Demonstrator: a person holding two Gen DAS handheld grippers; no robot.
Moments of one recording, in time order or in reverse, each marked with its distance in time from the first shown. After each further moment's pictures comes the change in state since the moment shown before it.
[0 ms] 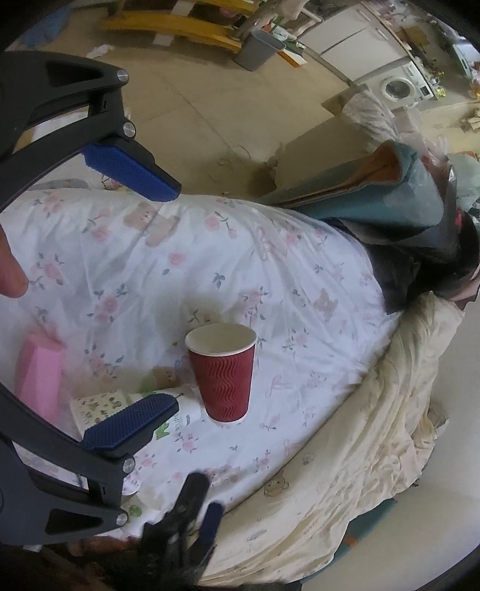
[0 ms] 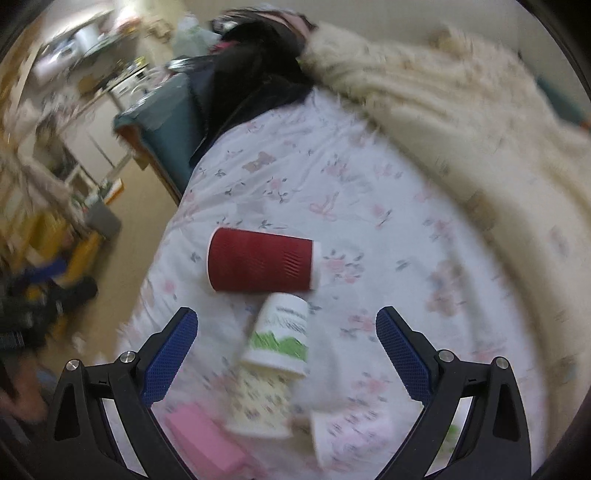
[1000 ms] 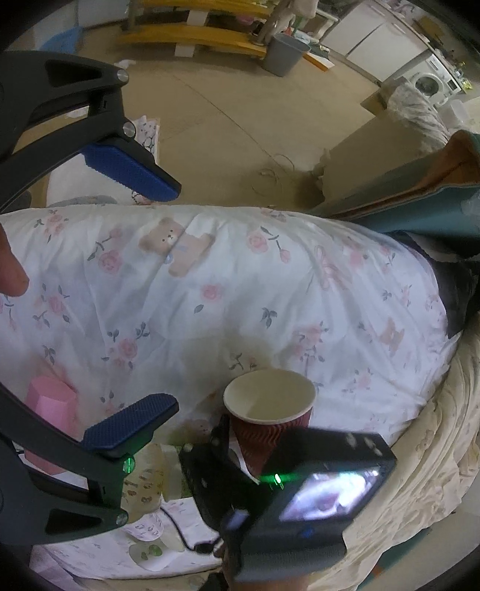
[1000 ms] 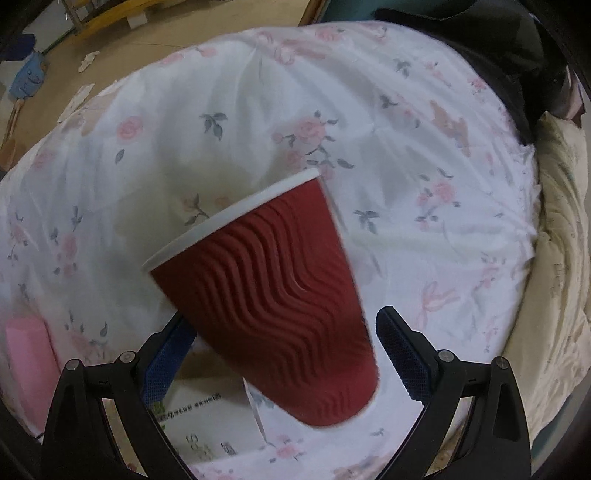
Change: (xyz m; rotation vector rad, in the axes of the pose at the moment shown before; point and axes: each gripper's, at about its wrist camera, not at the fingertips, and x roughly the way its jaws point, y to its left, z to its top) left arm 0.058 0.026 -0.007 0.000 0.209 0.062; right arm 0.199 0.088 0.028 -1.063 0.500 -0.097
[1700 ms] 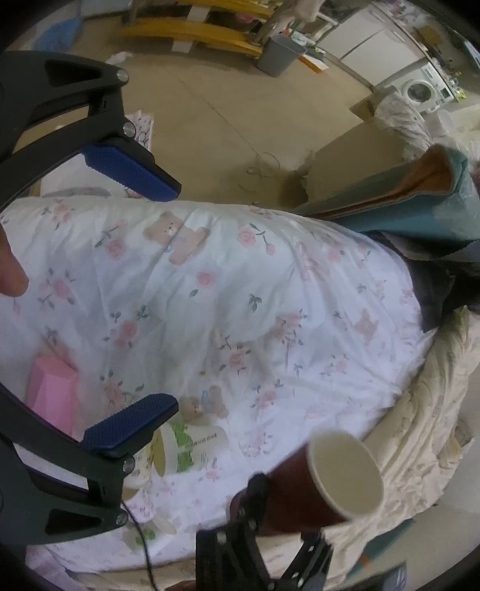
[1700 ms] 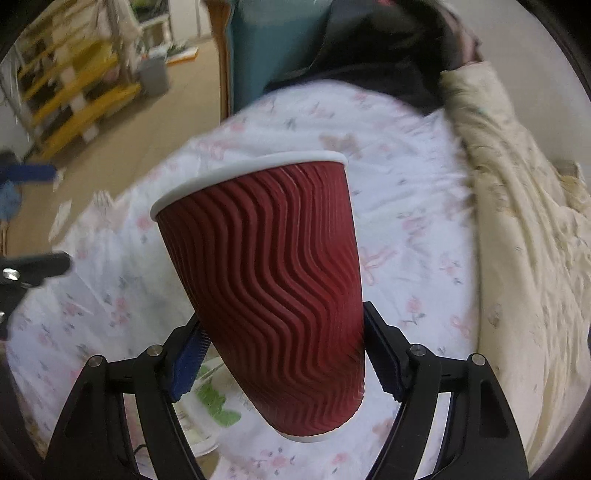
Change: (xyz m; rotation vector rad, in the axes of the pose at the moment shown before) left arm -0.032 -0.006 -0.012 -0.030 -0.098 -0.030; right arm -0.114 -0.026 -0.070 0.399 -0.294 -0.027
